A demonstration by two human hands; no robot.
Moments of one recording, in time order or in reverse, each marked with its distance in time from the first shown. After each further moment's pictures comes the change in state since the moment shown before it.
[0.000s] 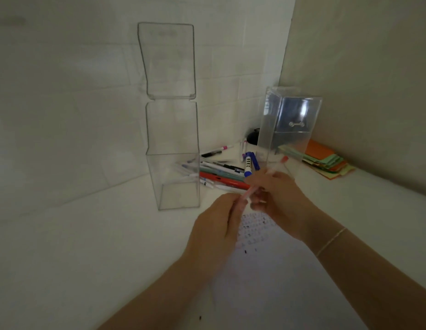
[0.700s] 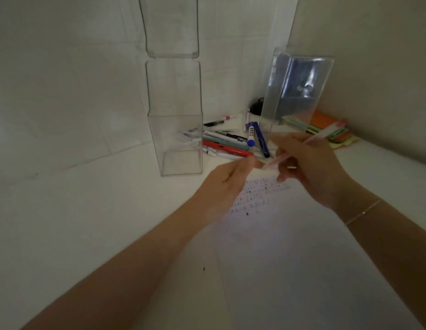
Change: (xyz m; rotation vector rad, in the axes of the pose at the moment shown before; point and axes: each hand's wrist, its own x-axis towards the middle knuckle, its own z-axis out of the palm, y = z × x) left_hand 0.011 0.014 -0.016 -0.327 -0.242 -0.179; right_hand -0.027 -0.014 -0.017 -0.209 0.124 -0.159
